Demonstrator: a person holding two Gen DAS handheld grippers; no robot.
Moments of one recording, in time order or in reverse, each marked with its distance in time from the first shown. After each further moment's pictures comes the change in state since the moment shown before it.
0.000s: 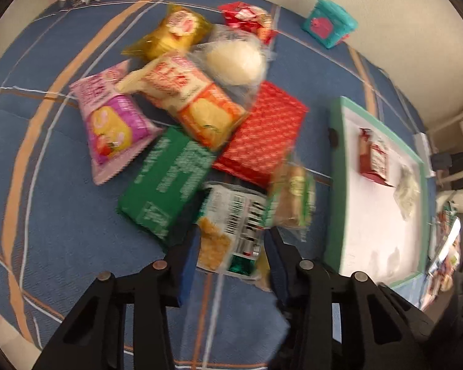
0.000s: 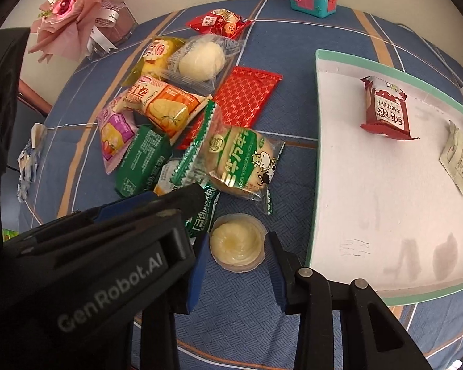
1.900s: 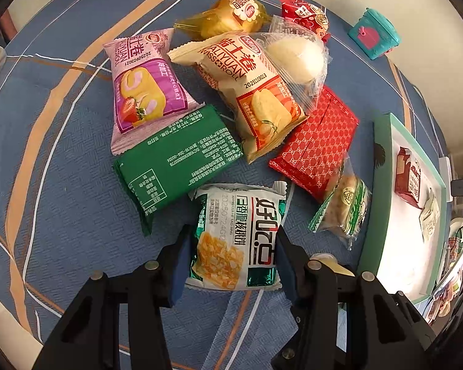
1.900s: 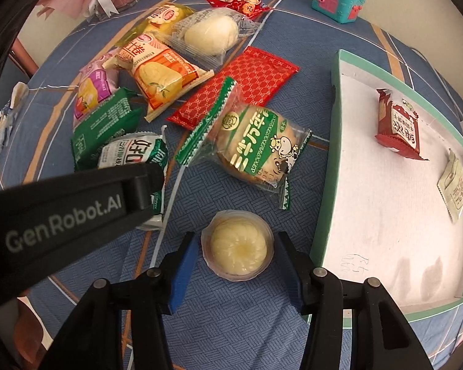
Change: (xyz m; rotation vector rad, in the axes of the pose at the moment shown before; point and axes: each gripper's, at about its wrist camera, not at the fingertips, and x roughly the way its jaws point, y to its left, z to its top) left arm 0.014 0.036 0.006 -0.106 0.034 0.049; right arm 0.063 0.034 -0.014 -0.141 0.033 -0.155
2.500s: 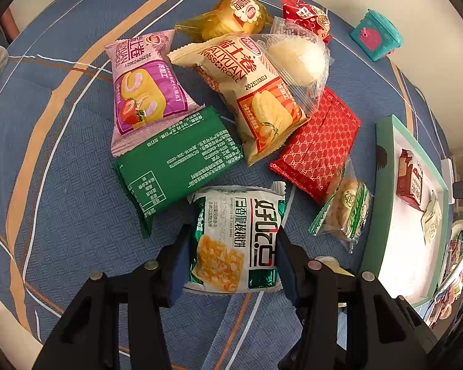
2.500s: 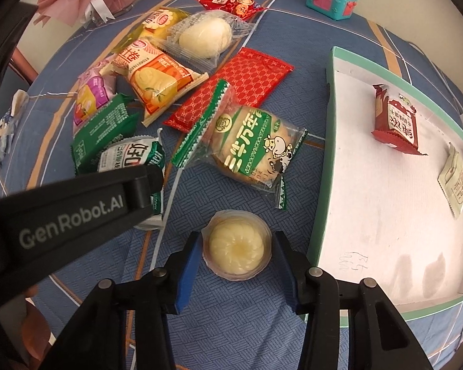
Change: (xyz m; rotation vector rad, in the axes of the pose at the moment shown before) left arm 0.002 -0.002 0.000 -0.012 -0.006 0.007; right arm -0.015 -0.021 -0.002 0.030 -0.001 0.027
